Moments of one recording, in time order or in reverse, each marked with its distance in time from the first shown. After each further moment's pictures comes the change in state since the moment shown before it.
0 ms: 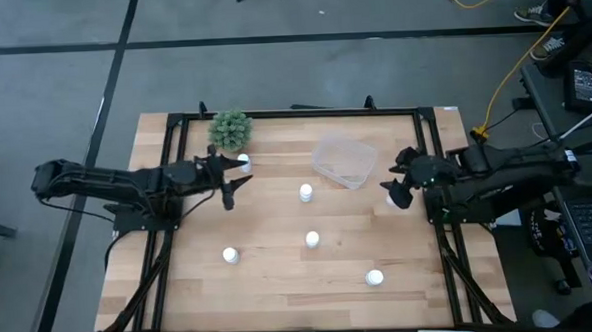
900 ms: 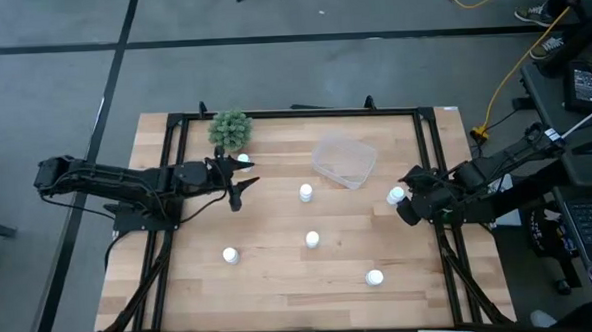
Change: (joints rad) left arm 0.000 0.103 0.027 0.040 0.005 0.019; right arm 0.323 0.081 -0.033 -0.307 0.026 0.517
